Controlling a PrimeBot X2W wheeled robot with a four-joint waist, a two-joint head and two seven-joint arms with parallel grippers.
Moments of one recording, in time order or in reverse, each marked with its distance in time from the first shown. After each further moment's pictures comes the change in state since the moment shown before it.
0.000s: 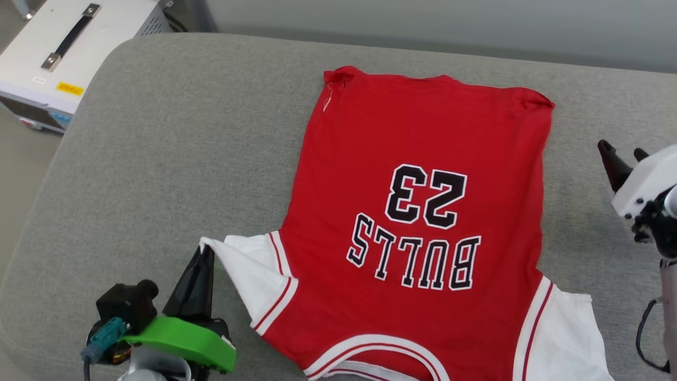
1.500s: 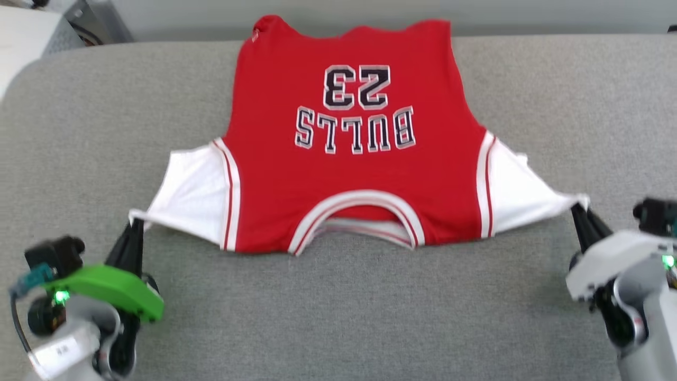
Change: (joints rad) left arm -0.302 0.041 0.065 0.550 -0.189 -0.224 -0.010; right arm 0.218 0.004 0.181 -0.042 0.049 0.001 -0.336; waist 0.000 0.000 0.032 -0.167
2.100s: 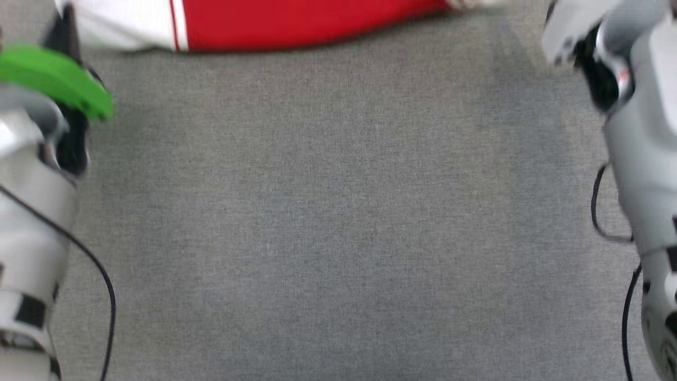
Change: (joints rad) left arm -0.763 -0.026 -0.177 0.524 -0.093 -0.081 0.005; right arm -0.829 0.043 0.181 0.428 -0.134 0.000 -0.053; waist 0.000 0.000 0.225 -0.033
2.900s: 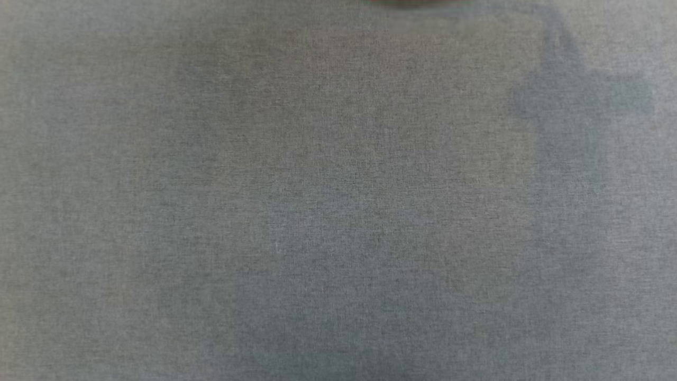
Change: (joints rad) left arm -0.457 0.146 -0.004 -0.233 0.186 0.142 0.088; right arm -0.324 -0.082 -0.313 -0.269 -0.239 0.001 0.283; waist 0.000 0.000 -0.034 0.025
